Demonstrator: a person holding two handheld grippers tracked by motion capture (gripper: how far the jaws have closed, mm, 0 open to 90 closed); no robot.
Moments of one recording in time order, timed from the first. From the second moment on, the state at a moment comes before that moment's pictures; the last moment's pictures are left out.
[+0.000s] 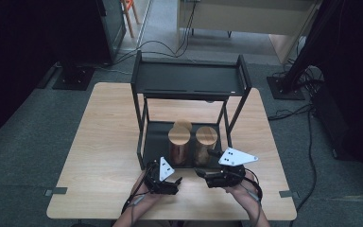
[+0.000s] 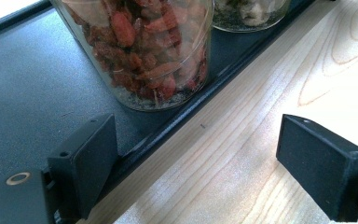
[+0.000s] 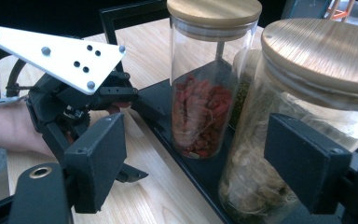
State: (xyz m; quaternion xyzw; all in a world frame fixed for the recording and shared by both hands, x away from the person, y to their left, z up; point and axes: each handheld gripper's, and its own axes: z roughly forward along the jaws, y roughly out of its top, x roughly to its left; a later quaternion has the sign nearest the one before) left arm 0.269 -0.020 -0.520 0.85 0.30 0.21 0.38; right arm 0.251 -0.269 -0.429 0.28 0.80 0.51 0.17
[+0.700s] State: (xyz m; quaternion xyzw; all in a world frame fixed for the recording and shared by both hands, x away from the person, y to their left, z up) left arm 0.269 -0.020 -0.520 0.85 0.30 0.21 0.38; right arm 0.253 -0.276 -0.450 0.27 0.80 0.51 0.16
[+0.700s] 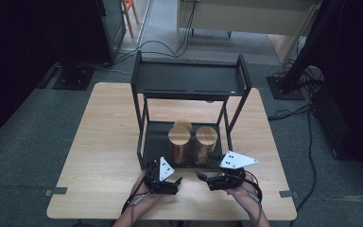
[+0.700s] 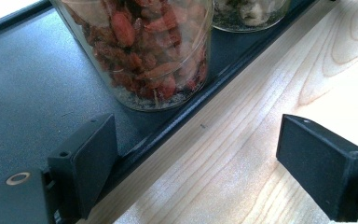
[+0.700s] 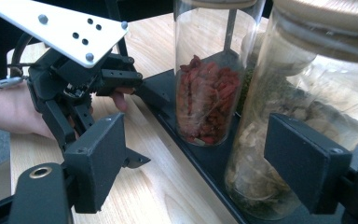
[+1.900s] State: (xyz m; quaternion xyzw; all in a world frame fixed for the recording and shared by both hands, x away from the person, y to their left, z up) left arm 0.269 -0.020 -0.520 0.85 0.30 0.21 0.38; right arm 0.254 -0.270 -0.483 0.26 0.80 0.52 0.15
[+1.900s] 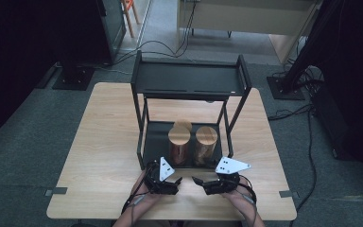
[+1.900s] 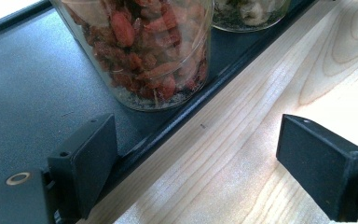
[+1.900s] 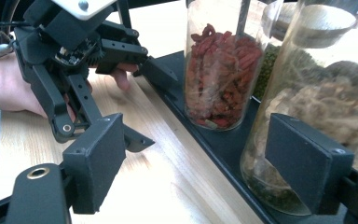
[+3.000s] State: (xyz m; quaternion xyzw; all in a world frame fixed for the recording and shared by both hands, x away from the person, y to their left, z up) left arm 0.269 -0.020 -0.520 0.85 0.30 0.21 0.38; right arm 0.260 -0.265 -0.502 0.24 0.81 0.51 0.14
